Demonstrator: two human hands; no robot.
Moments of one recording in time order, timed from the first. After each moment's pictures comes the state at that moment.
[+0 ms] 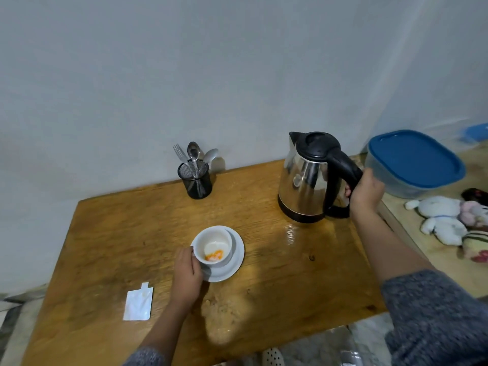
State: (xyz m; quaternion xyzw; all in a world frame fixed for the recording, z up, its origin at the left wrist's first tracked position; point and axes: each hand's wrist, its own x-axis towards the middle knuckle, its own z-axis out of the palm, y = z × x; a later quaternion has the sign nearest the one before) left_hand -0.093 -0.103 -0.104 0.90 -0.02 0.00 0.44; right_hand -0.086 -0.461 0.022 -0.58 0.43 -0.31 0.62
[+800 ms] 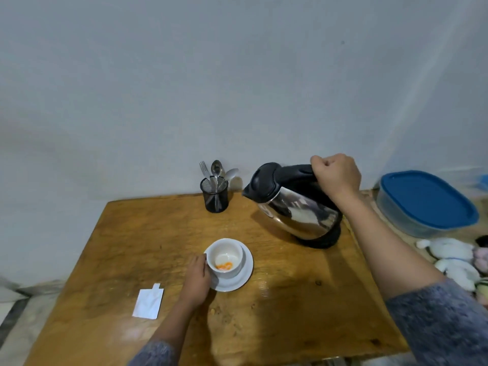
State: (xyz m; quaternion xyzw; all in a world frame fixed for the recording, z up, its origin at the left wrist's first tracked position) left_hand -0.093 -0.102 -0.095 0.90 -0.02 -0.04 0.44; right_hand -0.053 -0.401 0.122 -0.90 0.17 -0.24 0.31
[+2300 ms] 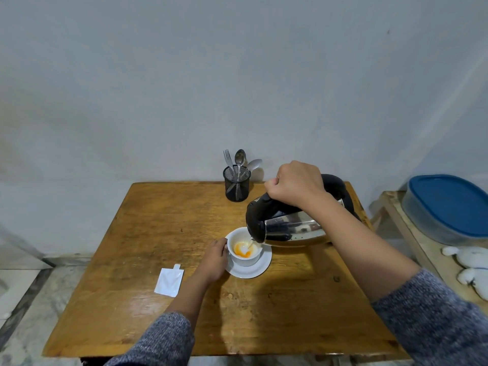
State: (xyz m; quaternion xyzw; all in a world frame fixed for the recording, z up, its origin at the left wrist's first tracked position) left_hand -0.080 -0.090 -0.081 0.90 -0.02 -0.14 0.42; right_hand -0.044 -0.288 0.116 -0.99 -0.06 -0.07 0.07
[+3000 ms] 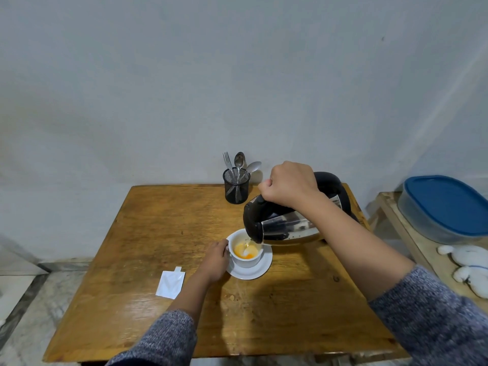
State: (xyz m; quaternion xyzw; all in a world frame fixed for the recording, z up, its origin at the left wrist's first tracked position) left_hand -0.079 -0.088 -0.077 0.90 -0.03 -0.16 0.40; right_hand -0.051 -0.272 0.127 -0.99 -0.08 -0.08 0.05
